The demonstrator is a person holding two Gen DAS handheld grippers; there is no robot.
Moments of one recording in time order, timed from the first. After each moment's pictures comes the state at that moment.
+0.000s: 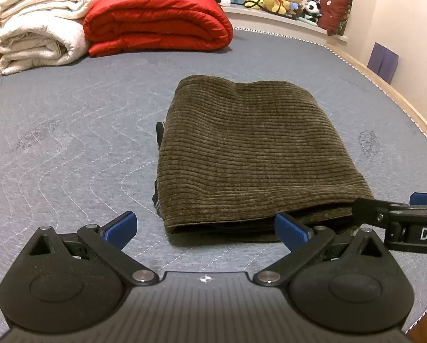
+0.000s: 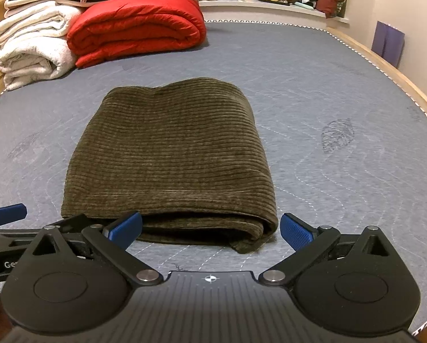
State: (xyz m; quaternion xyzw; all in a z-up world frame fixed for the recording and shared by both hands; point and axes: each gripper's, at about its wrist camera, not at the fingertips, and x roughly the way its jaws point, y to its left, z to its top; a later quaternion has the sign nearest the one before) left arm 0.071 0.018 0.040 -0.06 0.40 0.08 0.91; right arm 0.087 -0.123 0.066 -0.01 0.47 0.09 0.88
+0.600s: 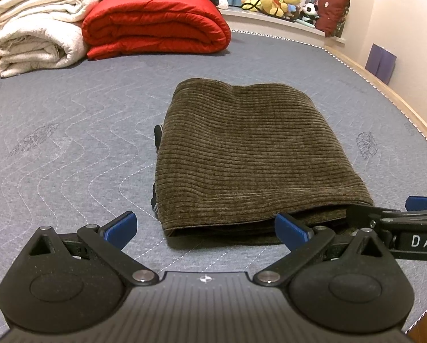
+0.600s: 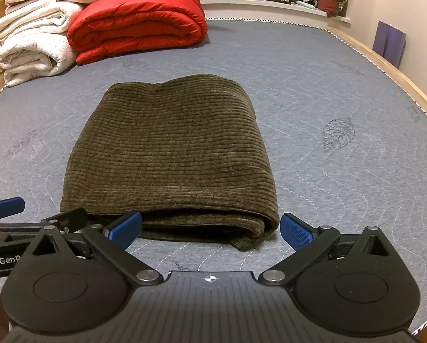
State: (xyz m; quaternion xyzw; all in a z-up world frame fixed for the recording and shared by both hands) left arm 0.071 0.018 0.042 -0.06 0.39 0.07 0.91; right arm 0.087 -0.121 0.063 -0.02 0.47 0.09 0.88
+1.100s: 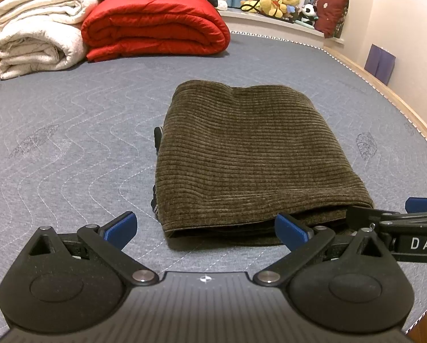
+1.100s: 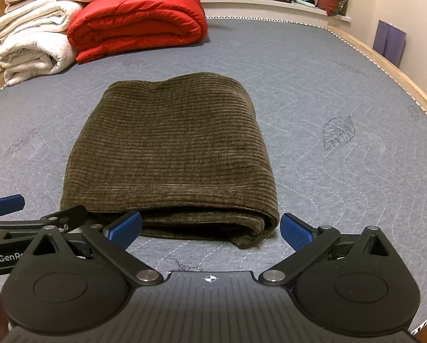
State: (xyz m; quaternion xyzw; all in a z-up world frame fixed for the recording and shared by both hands) left arm 0.070 0.020 0.043 -0.06 0.39 0.07 0.92; right arm 0.086 -0.121 0.063 -0.02 0.47 0.09 0.88
